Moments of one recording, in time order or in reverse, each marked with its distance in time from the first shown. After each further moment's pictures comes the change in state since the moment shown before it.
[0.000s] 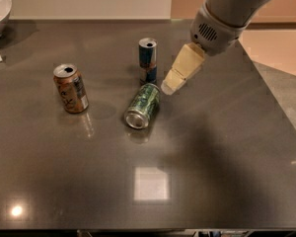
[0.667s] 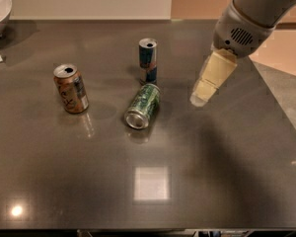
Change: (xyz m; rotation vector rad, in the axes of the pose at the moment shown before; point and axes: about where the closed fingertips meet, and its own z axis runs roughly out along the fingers) arm 0.036 -0.002 -0.018 -0.070 -0.006 -0.279
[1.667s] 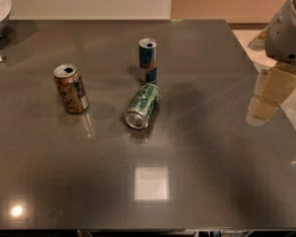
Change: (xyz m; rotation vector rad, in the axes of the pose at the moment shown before) arm 0.075 0.017 -0.049 0.111 0.086 -0.169
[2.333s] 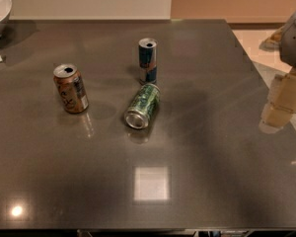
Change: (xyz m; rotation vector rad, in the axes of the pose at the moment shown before) arm 0.014 0.011 -0.010 0.035 0.023 -0.011
